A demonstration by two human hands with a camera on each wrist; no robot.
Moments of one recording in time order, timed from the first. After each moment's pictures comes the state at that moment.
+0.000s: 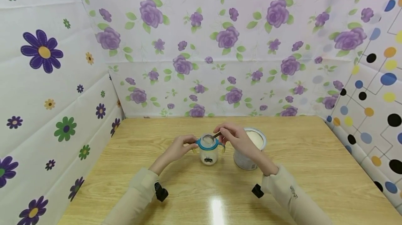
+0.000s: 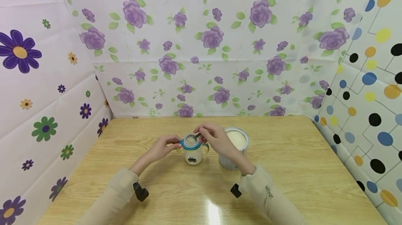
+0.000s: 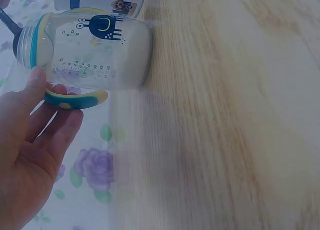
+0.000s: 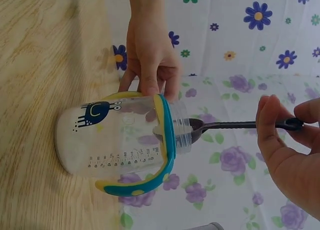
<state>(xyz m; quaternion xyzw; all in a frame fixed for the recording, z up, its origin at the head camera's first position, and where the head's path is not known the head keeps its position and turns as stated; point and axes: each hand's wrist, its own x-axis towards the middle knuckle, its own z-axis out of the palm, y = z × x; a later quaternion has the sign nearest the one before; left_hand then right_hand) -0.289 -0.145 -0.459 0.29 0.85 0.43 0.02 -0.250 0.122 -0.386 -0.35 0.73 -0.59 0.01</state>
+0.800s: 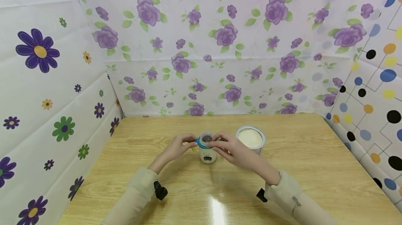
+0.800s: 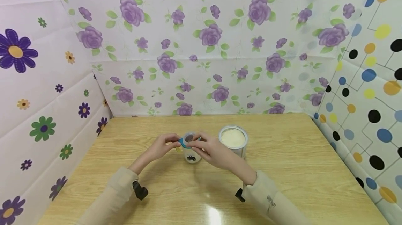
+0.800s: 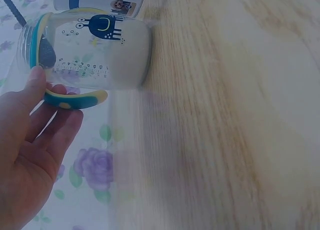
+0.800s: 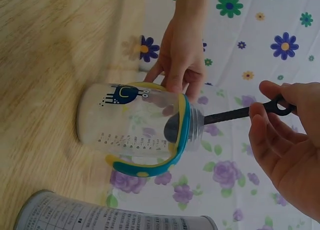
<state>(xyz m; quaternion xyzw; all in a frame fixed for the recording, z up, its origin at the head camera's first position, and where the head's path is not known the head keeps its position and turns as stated) -0.287 -0.142 -0.458 0.29 0.85 0.43 0.01 -0.234 0.125 -0.401 -0.52 0.78 -0.30 -0.18</state>
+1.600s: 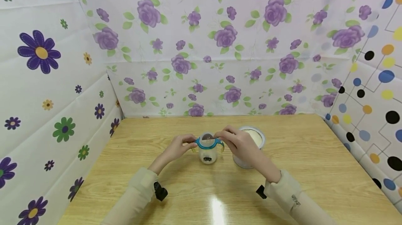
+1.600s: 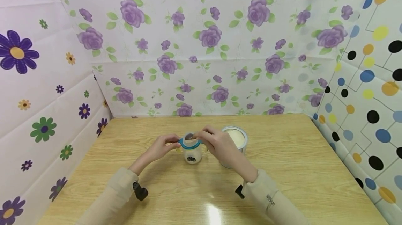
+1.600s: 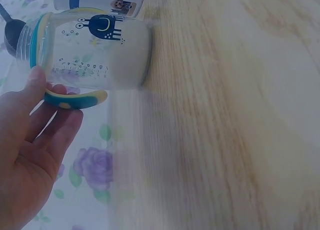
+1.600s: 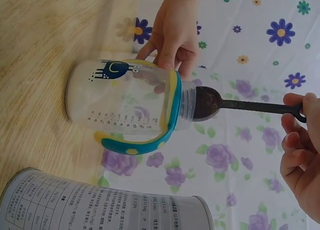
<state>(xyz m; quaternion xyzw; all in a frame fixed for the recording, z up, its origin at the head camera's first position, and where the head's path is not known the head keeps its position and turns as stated) -0.290 -0.146 -0.461 0.30 0.85 0.43 0.01 -0.239 0.131 -0.393 -0.46 0.77 -0.26 -0.34</state>
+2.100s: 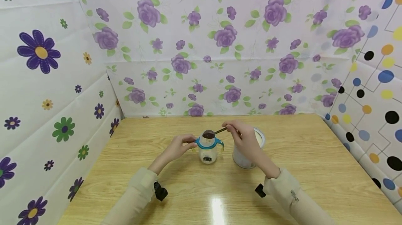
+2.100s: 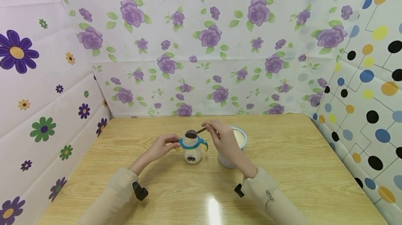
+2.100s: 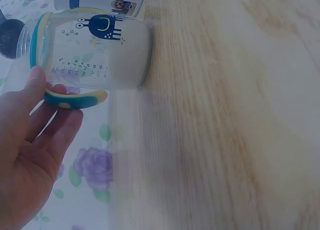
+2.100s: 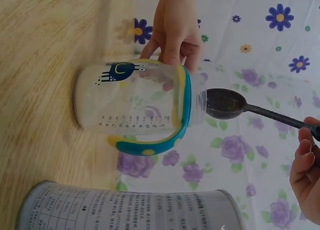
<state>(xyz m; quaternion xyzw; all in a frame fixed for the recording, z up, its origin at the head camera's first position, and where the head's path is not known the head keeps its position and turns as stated) -0.289 -0.143 -0.460 0.29 0.85 0.44 0.02 -0.254 0.134 -0.400 -0.36 0.76 -0.39 -0.36</state>
